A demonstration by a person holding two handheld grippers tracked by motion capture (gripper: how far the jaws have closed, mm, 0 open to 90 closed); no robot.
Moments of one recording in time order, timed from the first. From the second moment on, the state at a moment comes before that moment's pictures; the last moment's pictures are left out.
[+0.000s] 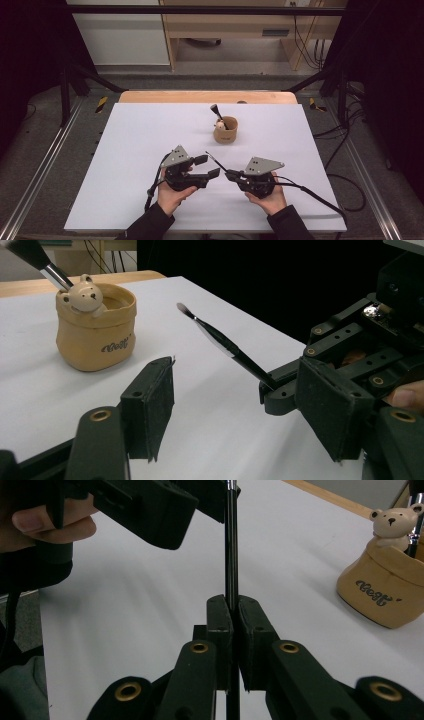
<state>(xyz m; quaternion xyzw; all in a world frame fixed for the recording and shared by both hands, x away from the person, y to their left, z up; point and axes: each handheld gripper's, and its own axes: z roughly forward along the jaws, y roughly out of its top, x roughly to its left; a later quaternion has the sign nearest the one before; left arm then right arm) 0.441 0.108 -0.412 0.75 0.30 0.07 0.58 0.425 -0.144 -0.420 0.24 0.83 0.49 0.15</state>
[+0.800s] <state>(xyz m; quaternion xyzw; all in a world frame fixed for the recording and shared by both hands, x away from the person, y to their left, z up) 0.441 0.106 -0.415 0.74 0.31 0.05 0.60 0.424 -0.136 -0.427 0.22 0.83 0.49 0.14</state>
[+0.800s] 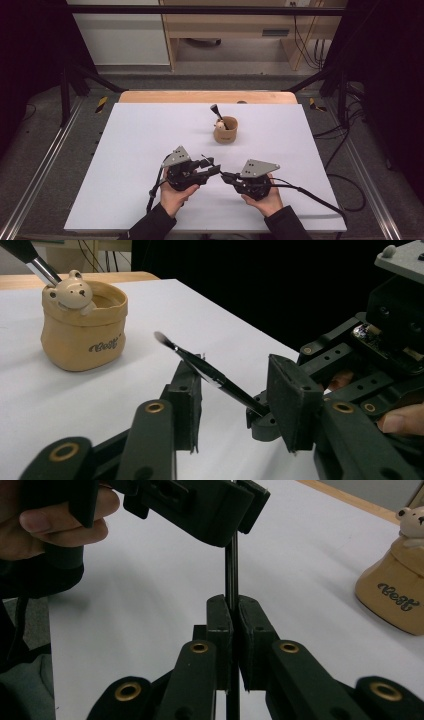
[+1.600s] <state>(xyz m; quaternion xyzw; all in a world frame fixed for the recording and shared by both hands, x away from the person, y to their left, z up) 0.439 0.109 -0.415 0.73 0.31 0.03 0.61 0.423 -0.132 -0.430 0.21 0.84 0.48 0.14</state>
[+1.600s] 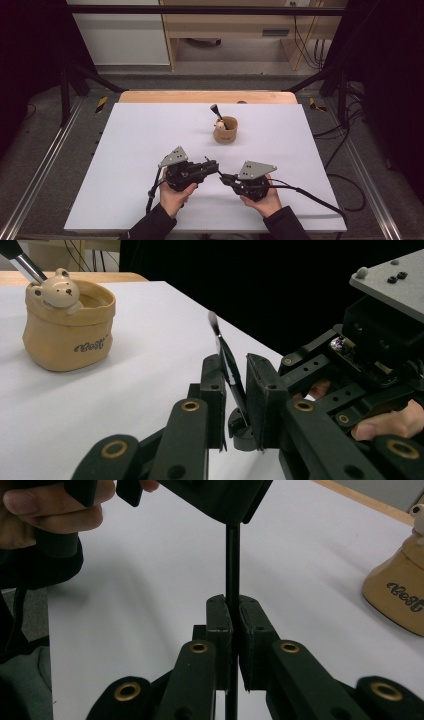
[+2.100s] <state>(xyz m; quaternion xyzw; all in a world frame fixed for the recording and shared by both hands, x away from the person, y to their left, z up) 0.435 0.107 -0.412 0.73 0.29 0.02 0.62 0.423 -0.130 -0.432 0.21 0.84 0.48 0.14</state>
